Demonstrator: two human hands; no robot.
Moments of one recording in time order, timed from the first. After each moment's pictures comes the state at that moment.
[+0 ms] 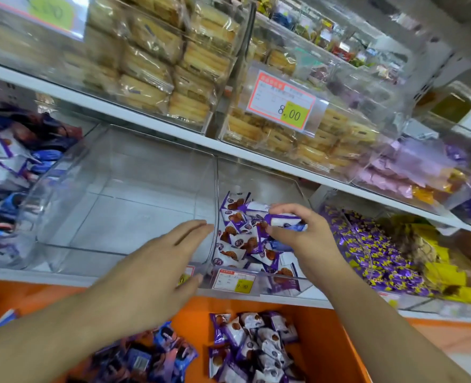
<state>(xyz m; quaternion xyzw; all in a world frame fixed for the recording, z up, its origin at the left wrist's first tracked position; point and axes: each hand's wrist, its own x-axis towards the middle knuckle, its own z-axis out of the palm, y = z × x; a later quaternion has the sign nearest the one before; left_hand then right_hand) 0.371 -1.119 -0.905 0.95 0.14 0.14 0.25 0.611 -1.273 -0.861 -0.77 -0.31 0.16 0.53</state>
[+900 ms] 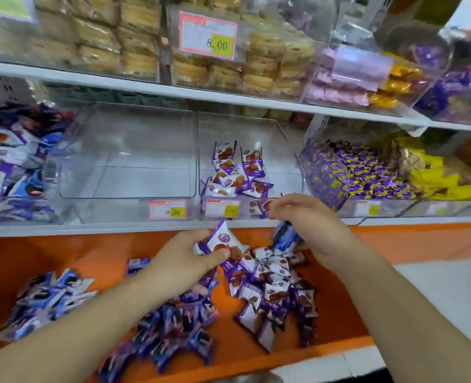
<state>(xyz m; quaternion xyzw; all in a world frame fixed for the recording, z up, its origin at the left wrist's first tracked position) 0.355 -1.224 -0.934 0.72 0.27 0.03 0.64 0.523 -1.378 -0.850 -0.81 -0.17 0.29 0.48</state>
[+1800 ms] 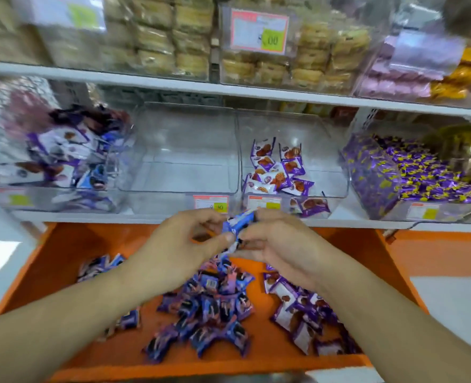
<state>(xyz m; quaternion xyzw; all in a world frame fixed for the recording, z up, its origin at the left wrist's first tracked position) 0.299 -1.182 -0.900 0.80 0.22 0.13 0.54 0.441 -1.317 -0.867 -0.62 -0.22 0.51 0.54</state>
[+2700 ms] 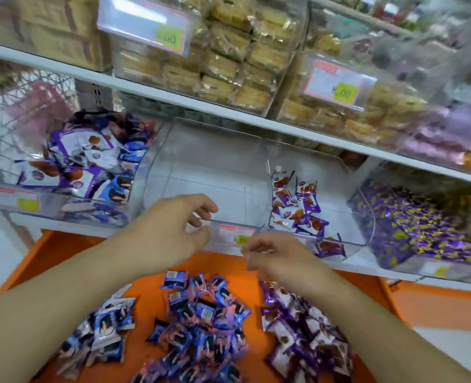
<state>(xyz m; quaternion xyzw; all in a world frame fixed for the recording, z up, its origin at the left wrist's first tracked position) 0.280 -1.085 -0.877 0.89 0.23 0.14 0.36 0.455 -1.256 -0.882 -0.80 -0.38 0.34 0.31</state>
